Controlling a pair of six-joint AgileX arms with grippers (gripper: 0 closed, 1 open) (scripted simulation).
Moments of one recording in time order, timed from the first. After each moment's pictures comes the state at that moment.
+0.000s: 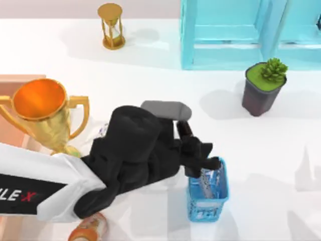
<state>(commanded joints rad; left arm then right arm) -0.83 1.67 0.64 0.58 0.15 -0.58 0.00 0.00 0.00 0.00 0.00 0.00</state>
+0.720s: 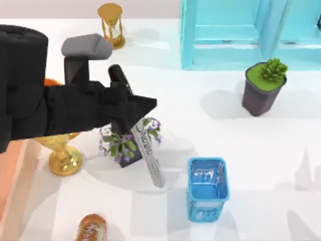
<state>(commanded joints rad) -0.50 1.16 0.77 -0.12 0.51 -0.39 0.00 0.00 0.00 0.00 0.00 0.00</state>
